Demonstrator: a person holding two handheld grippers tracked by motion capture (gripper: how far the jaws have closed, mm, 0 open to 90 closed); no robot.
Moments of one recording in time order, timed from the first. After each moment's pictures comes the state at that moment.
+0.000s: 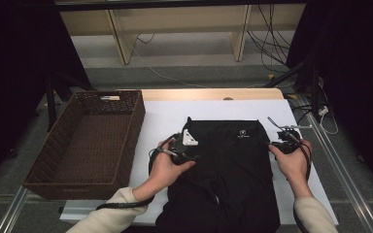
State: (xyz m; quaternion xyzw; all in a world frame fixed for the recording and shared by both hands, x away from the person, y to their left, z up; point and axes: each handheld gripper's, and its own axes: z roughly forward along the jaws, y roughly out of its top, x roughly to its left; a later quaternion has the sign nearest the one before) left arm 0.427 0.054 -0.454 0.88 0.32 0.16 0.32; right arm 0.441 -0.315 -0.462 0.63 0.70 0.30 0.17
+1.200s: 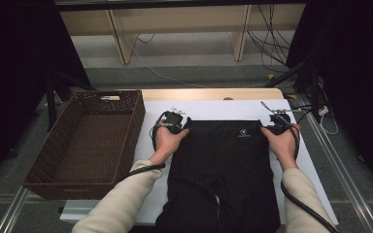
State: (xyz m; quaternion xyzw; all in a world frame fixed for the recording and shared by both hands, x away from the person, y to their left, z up) left arm 0.537 0.061 -0.485 0.80 0.47 0.15 0.34; right arm 0.510 -0.308 -0.468 0.63 0.69 0.29 0.19
